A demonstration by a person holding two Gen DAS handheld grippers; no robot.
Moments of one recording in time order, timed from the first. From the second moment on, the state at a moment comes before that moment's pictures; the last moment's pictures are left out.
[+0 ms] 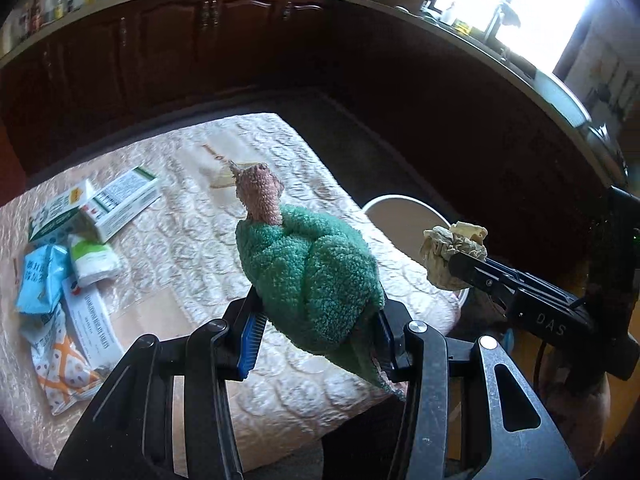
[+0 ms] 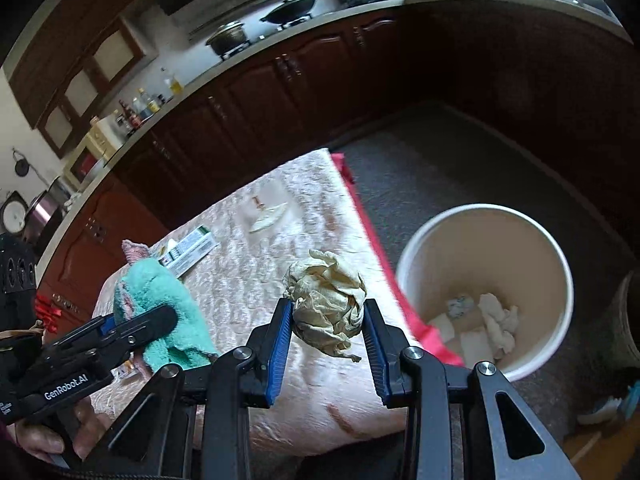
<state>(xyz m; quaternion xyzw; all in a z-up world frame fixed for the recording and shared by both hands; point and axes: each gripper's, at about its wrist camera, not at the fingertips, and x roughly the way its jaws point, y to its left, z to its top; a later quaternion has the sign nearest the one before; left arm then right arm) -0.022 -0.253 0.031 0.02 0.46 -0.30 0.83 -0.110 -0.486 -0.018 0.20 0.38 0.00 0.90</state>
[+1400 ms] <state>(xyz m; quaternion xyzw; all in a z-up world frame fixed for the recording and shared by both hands) 0.012 -0.434 -0.024 0.07 0.50 -0.38 0.78 -0.136 -0.617 -0.091 0.30 0.41 -0.15 0.85</state>
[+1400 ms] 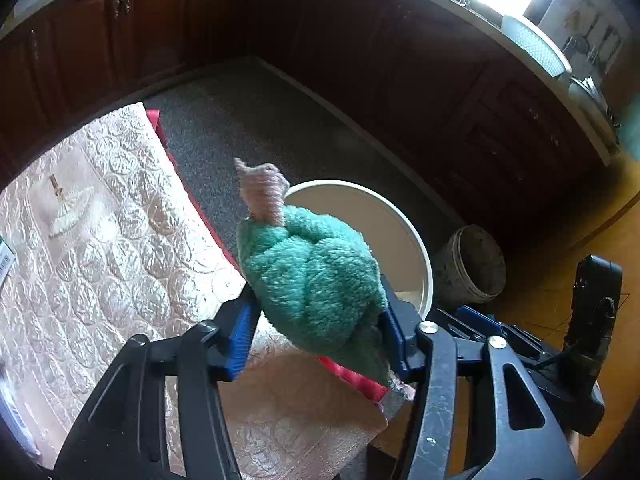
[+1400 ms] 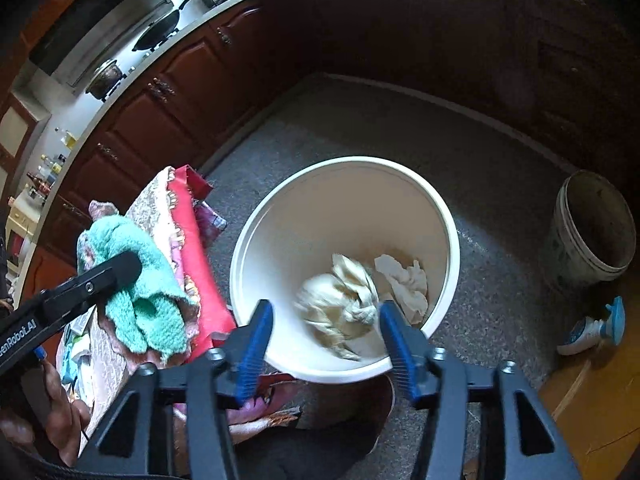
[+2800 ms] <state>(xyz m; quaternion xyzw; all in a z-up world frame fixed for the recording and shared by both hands) -0.010 -0.329 -0.004 0.07 0.45 -0.33 0.83 -0.138 -0.571 -0.068 0.28 0.41 -0.12 0.86</state>
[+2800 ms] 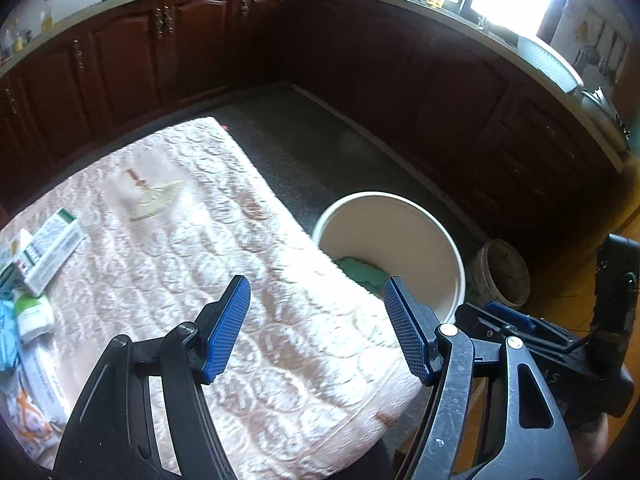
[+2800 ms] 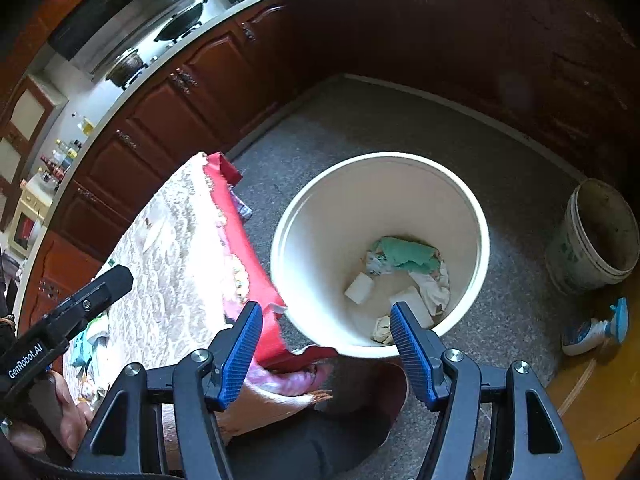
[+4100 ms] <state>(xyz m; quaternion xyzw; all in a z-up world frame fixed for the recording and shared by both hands) 0.025 -0.075 -0.005 -0.01 0.47 -0.11 0.88 -0.041 -0.367 -0.043 0.14 0.44 0.05 0.89</state>
